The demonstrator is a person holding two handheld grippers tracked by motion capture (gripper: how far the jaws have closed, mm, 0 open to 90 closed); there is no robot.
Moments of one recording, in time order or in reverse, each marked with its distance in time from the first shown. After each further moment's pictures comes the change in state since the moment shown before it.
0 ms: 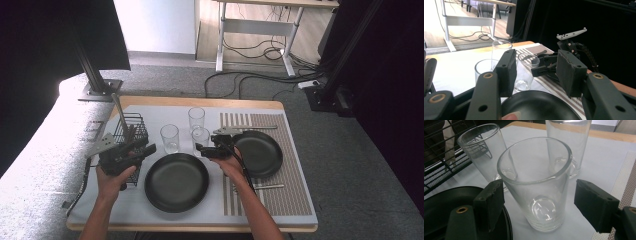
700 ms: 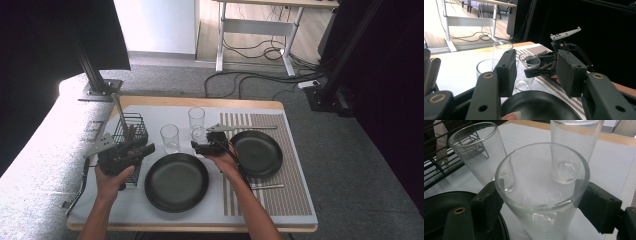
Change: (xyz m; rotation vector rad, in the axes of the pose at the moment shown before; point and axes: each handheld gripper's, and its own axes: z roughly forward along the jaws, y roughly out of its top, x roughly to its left) left arm 0.001 0.000 -0.003 -0.005 0.003 -0.002; right arm 0.006 0.009 0.020 0.021 -0.024 -0.035
